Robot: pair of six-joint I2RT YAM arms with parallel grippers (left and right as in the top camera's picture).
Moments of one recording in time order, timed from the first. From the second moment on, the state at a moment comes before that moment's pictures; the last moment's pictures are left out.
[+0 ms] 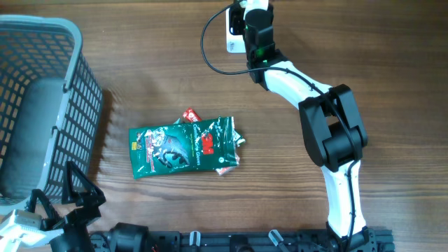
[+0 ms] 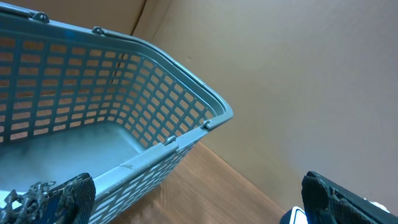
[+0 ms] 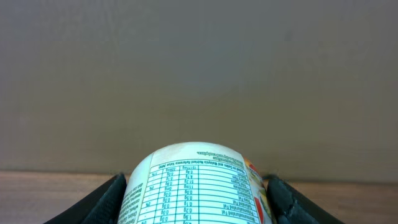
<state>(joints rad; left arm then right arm) -0.17 0.01 0.79 -0.81 -0.61 -0.57 0.42 2.31 1.64 0.52 0.34 0.08</state>
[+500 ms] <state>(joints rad) -0.17 0.01 0.79 -0.81 -0.61 -0.57 -0.38 1.99 1.64 -0.55 0.29 0.08</state>
